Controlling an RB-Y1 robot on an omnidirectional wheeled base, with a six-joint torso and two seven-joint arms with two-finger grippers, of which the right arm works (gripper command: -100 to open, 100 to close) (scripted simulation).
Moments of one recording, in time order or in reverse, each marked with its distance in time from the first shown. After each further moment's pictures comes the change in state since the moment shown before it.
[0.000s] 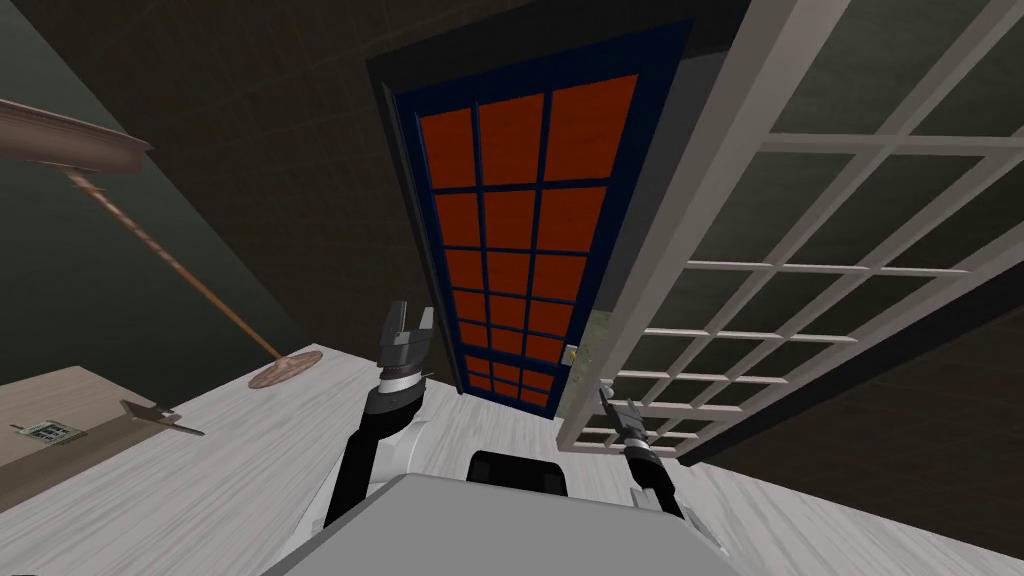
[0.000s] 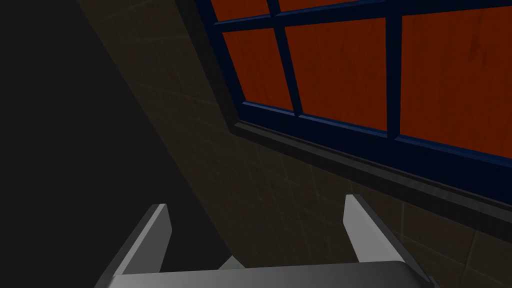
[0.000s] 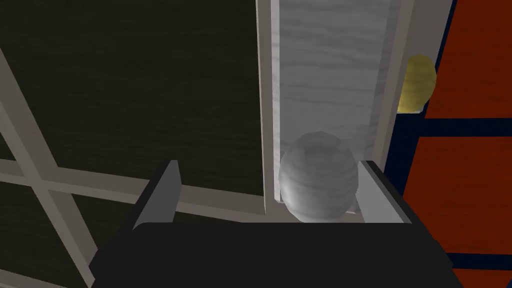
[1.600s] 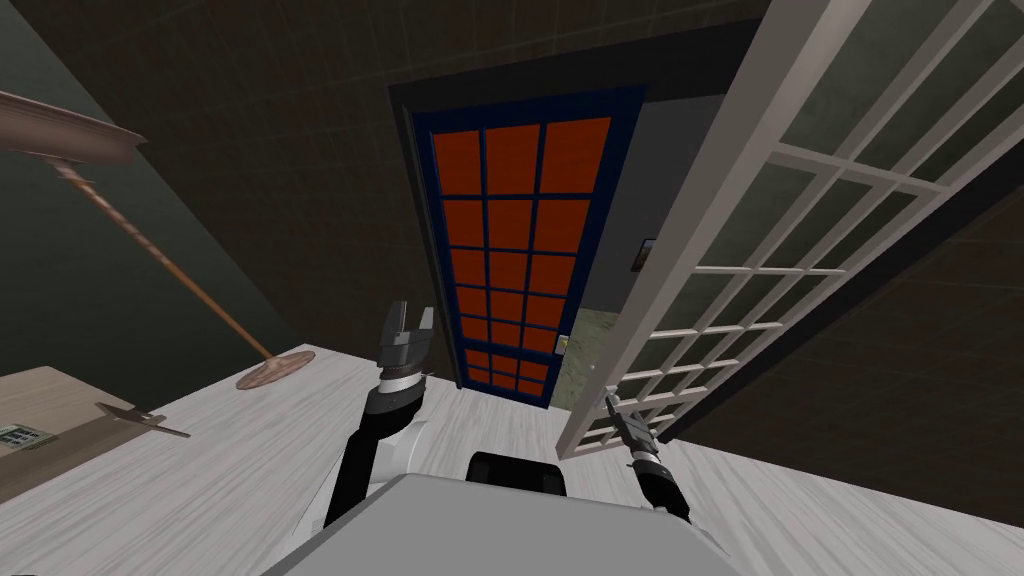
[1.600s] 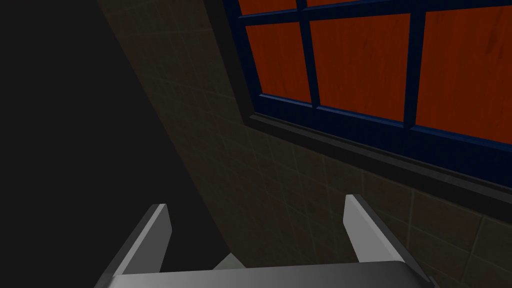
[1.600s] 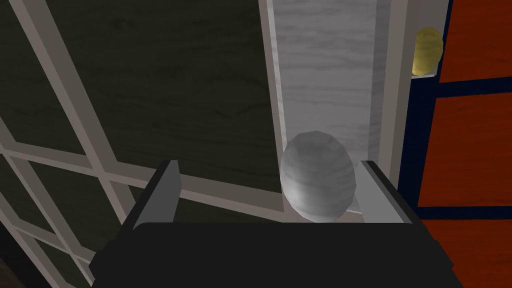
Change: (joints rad) arm 0.005 -0.030 -0.009 0.089 -0.004 -0.042 -0.123
